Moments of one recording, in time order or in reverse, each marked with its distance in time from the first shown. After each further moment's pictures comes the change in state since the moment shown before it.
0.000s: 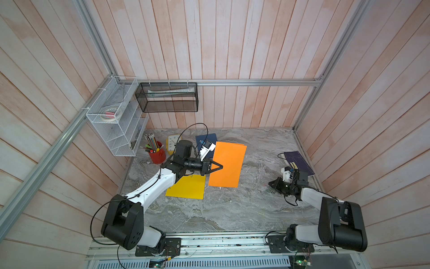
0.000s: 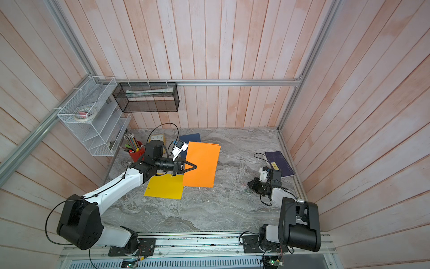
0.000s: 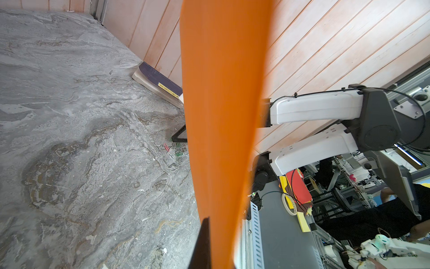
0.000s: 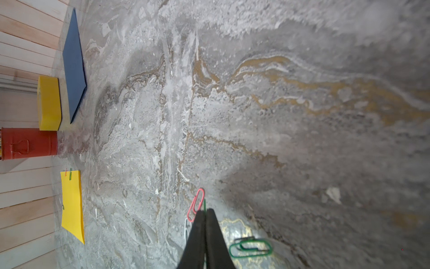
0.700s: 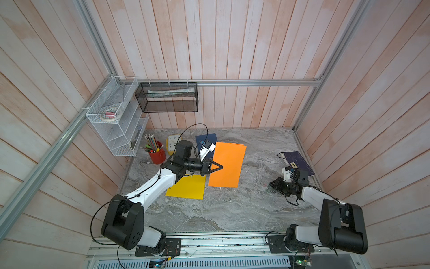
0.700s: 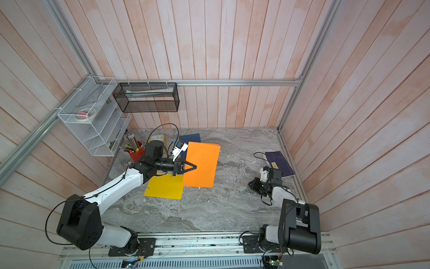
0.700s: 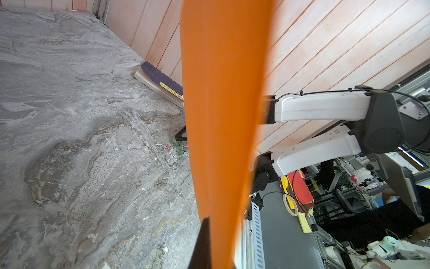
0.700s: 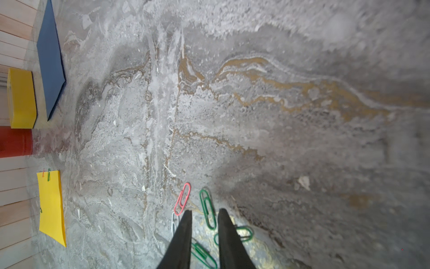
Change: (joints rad) left arm 0.000 0.000 -0.005 0.000 -0.008 0.000; right arm 0.001 -0.036 0.039 -0.104 0.064 -0.053
